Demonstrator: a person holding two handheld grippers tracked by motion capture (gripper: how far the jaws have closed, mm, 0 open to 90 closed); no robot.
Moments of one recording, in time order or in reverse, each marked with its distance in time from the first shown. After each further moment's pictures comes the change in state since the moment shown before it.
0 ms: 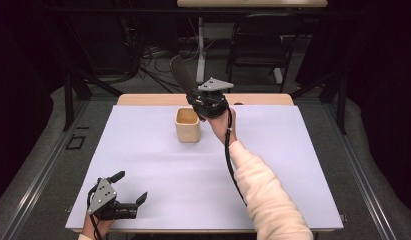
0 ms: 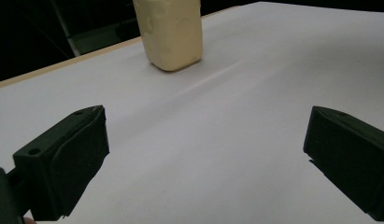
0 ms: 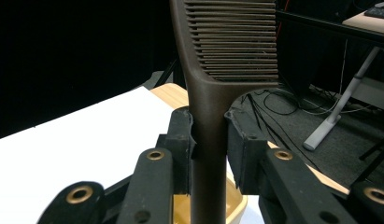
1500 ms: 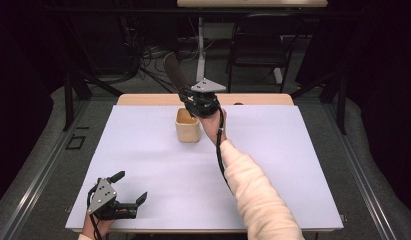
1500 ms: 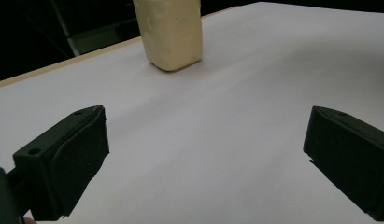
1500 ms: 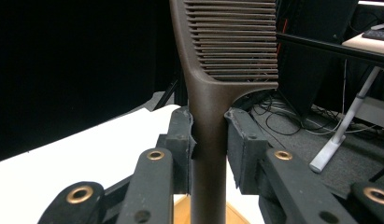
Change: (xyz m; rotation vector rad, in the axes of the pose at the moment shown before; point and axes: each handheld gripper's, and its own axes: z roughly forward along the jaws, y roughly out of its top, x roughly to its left) left arm 0.000 0.000 0.000 0.001 -0.002 0.000; right arm 0.008 -0.004 0.026 -0.094 0.001 0.008
